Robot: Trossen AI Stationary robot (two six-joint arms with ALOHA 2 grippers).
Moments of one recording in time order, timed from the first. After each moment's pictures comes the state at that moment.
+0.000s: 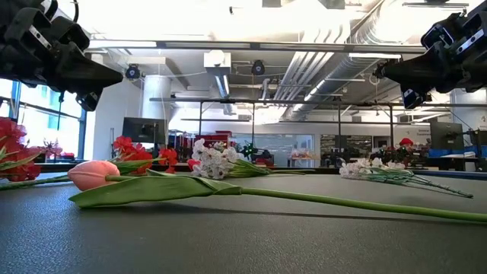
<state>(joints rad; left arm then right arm) -0.06 0.15 0.01 0.03 -0.11 -0.28 -0.05 0.04 0.01 0.02 -0.03 0.20</state>
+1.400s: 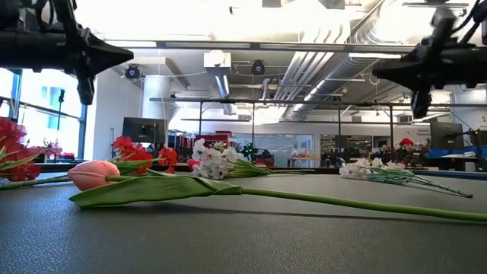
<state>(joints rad) -0.05 0.15 0.01 0.28 -0.48 -0.69 -0.05 0.04 0.01 0.11 0.39 0.78</state>
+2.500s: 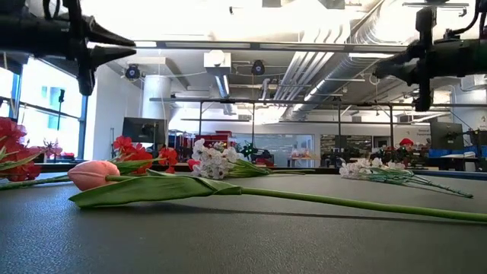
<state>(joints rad) -0.05 0.25 0.16 0.15 -0.45 -0.74 -0.05 0.19 0.02 0.44 0.71 0.83</state>
